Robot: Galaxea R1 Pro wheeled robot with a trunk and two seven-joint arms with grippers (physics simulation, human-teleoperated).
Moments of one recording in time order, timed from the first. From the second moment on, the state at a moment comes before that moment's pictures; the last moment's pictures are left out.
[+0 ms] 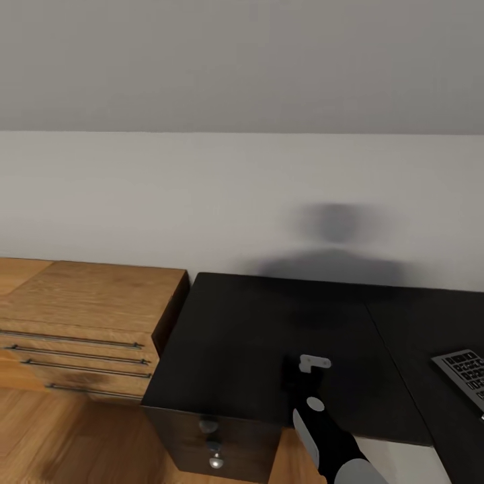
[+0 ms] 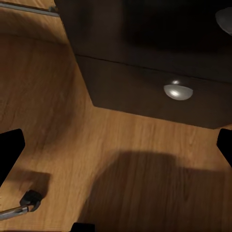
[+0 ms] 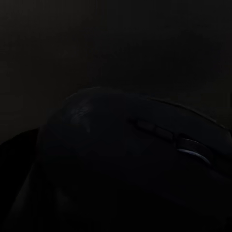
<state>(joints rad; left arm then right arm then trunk) -0.19 -0.09 -0.02 -0.29 0.05 -0.39 0.11 -0.52 0.16 0.03 -0.59 -0.03 -0.18 -0.25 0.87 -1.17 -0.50</state>
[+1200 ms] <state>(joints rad) -0.19 -0.09 -0.03 -0.28 0.05 -0.39 0.11 -0.52 0.16 0.03 -0.59 -0.03 -0.18 -0.25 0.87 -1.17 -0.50</state>
